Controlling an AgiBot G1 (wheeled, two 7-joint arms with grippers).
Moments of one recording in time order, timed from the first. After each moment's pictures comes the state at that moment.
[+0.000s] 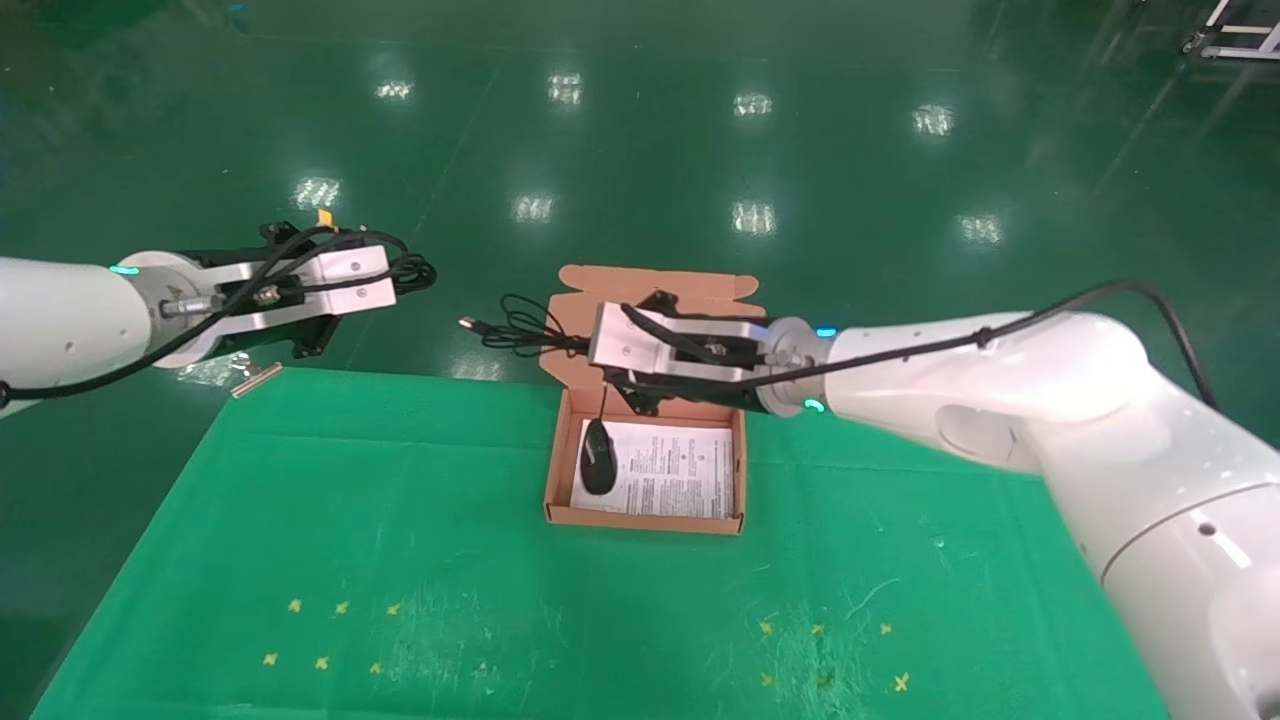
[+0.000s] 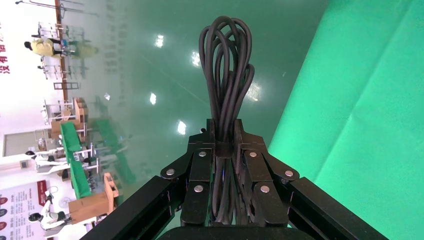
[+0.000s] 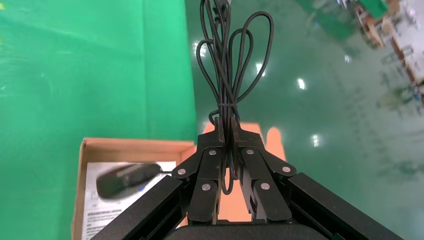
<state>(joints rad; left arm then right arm) -1.52 0.96 0.71 -1.34 2.52 1.04 -0.62 1.60 -1.36 -0.72 0.42 -1.42 -0.82 -0.50</state>
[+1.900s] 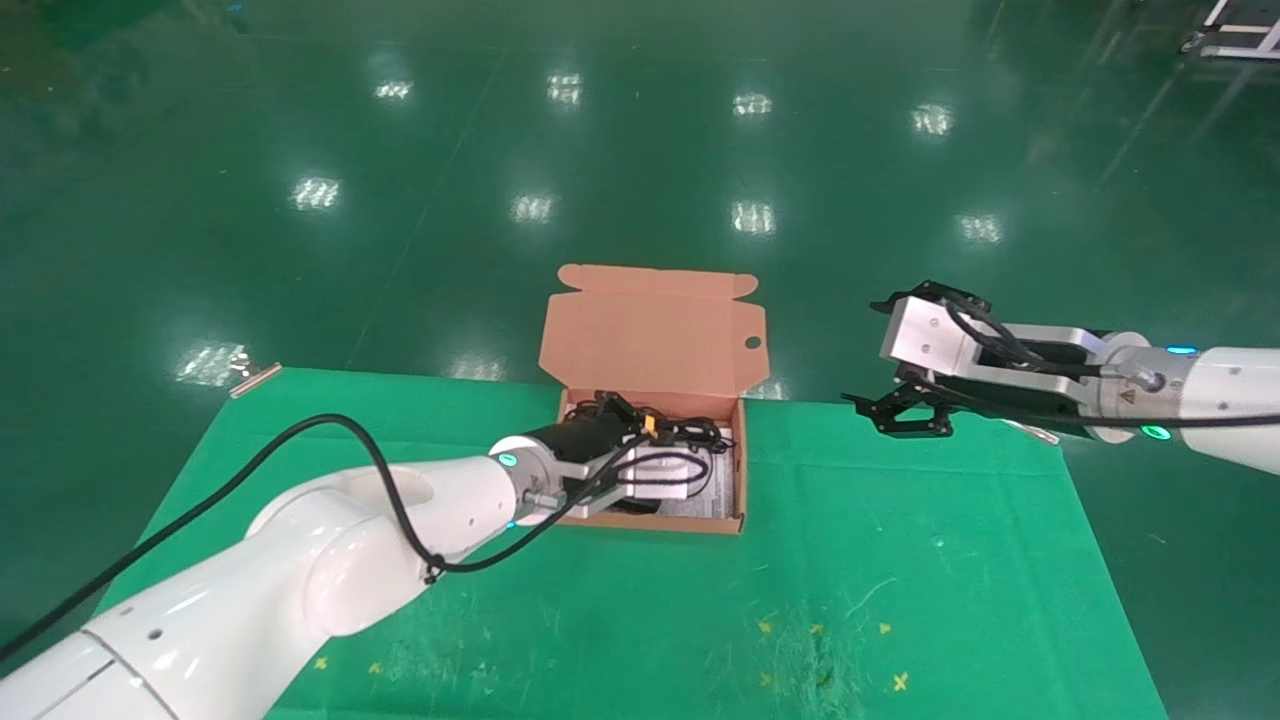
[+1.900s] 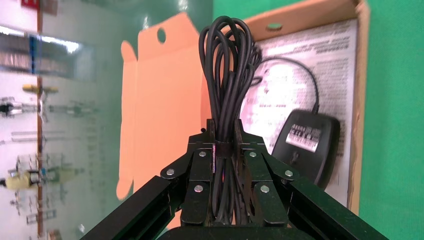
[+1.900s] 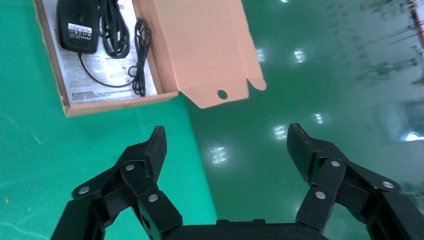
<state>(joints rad) -1.38 1.37 1.04 -0.81 2.19 0.43 -0.22 1.55 -0.80 -0.89 0.96 -1.48 -0.77 -0.05</state>
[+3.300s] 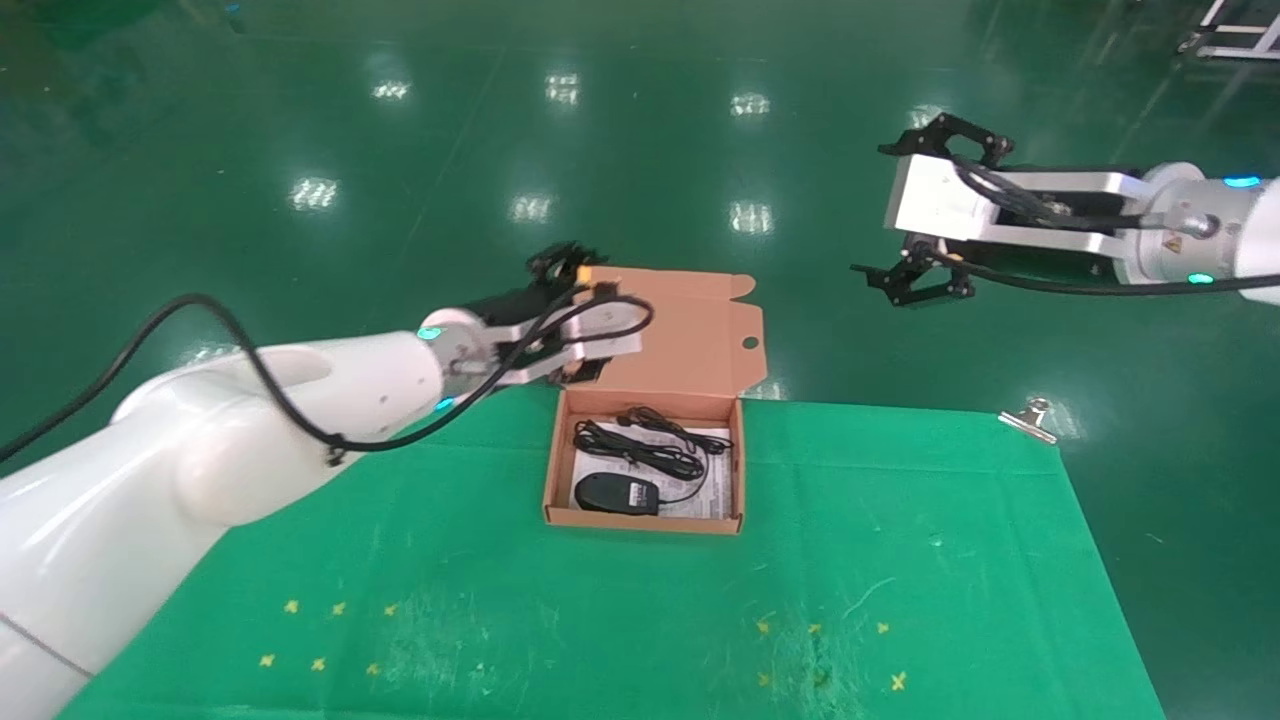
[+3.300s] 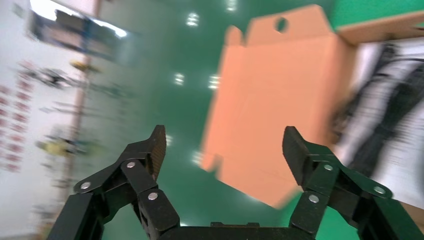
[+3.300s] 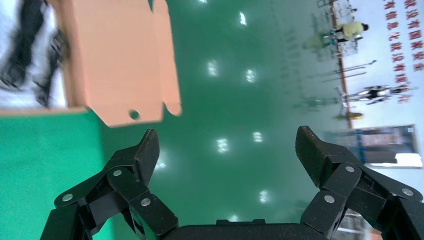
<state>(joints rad) -1.49 1.24 0.97 -0.92 2.04 0.46 -0.30 1.69 -0.80 -0.85 1.04 -1.54 -0.81 -0.04</state>
